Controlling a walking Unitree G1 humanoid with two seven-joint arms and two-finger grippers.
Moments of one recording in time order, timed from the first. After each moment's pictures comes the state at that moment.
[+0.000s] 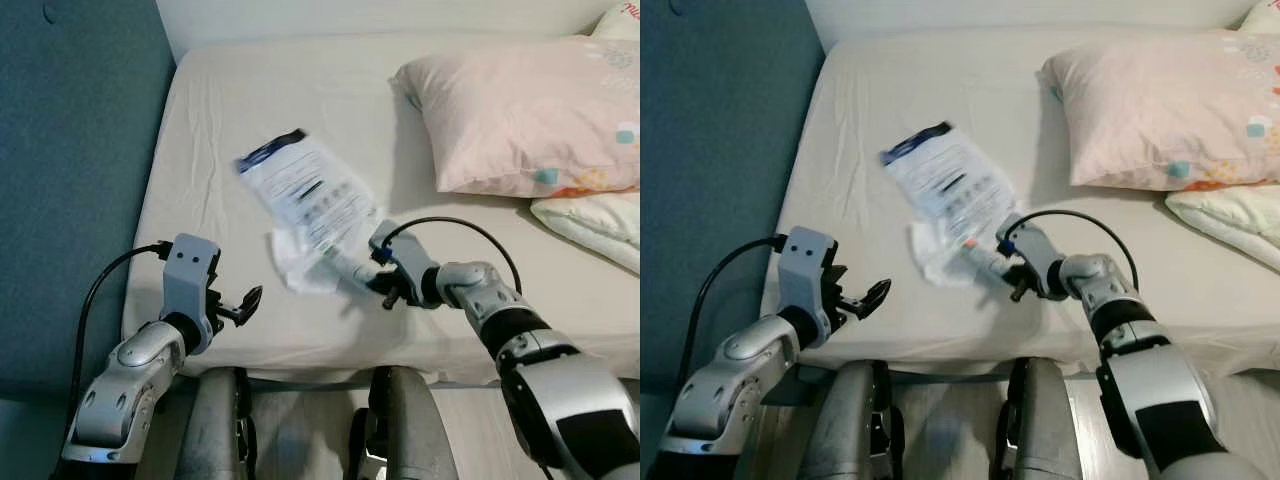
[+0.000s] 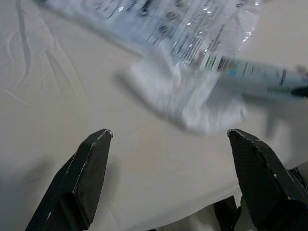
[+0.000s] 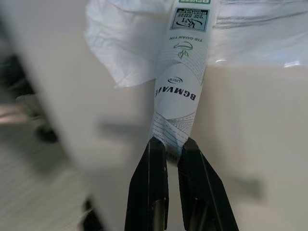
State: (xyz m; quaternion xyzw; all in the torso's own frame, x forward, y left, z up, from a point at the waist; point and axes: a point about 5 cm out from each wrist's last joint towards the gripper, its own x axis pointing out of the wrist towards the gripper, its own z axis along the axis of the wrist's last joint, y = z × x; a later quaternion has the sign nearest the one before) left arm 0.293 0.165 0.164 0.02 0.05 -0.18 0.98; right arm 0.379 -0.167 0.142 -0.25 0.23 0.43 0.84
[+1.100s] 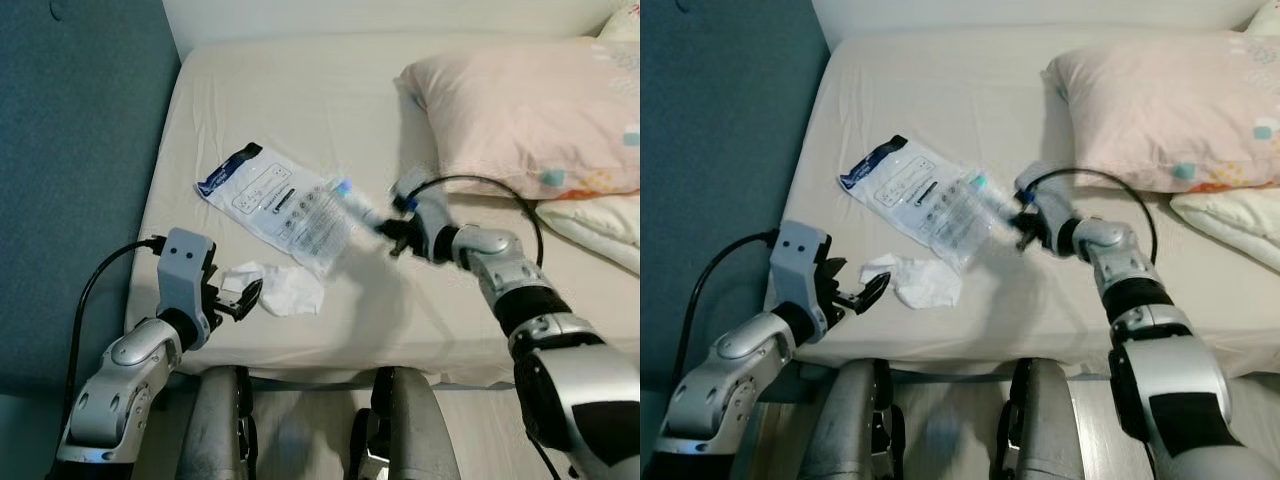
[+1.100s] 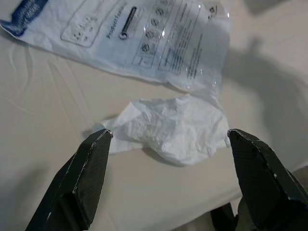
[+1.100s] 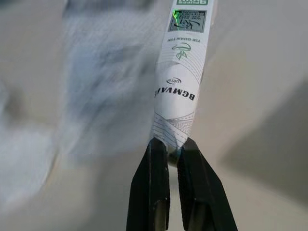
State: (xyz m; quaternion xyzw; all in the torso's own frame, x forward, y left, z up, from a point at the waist) left arm 0.291 0.167 0.166 0.01 0.03 -0.19 0.98; right arm 0.408 -0.179 0.228 -0.17 0.00 0.26 0.95
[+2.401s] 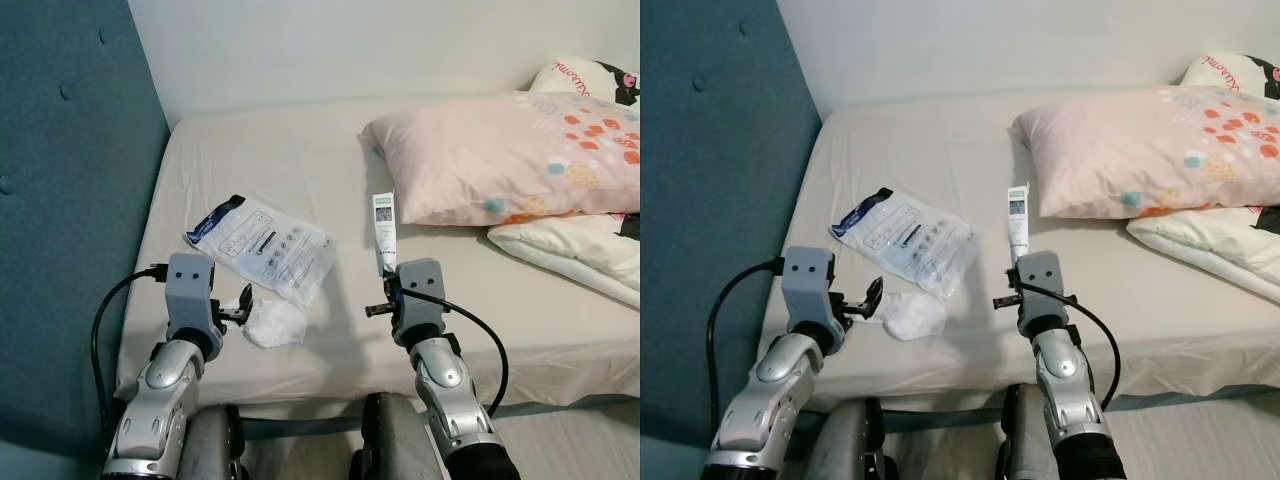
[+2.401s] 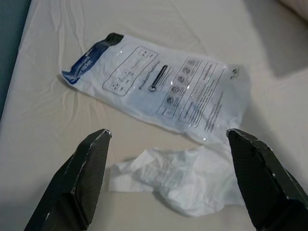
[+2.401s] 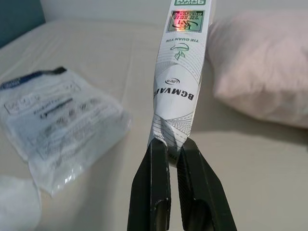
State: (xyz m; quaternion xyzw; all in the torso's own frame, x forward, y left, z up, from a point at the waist) left arm 0.298 0.156 0.133 -0.03 0.01 -0.04 1.00; right arm 0.325 -0.141 0.119 -0.08 -0.06 0.06 0.99
